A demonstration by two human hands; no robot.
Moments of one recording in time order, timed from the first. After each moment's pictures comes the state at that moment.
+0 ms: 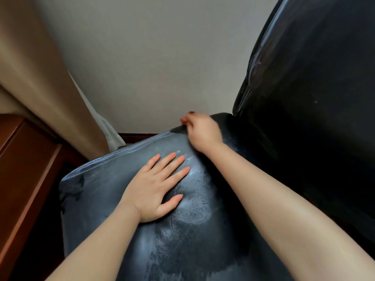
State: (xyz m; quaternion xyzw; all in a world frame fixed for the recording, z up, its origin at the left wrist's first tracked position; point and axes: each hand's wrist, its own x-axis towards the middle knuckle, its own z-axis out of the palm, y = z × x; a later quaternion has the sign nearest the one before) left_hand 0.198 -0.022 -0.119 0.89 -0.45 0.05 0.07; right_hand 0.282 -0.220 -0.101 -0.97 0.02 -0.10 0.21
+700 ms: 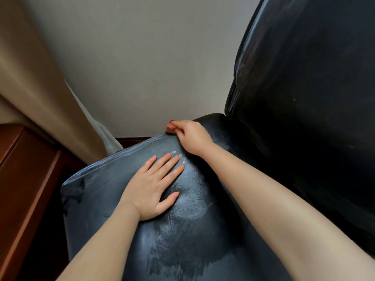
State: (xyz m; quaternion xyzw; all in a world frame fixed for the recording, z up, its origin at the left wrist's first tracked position) left_hand 0.192 -0.024 -0.107 0.89 -0.45 0.01 0.05; right_hand 0.268 -0.210 -0.090 -0.95 -0.06 -0.06 0.29
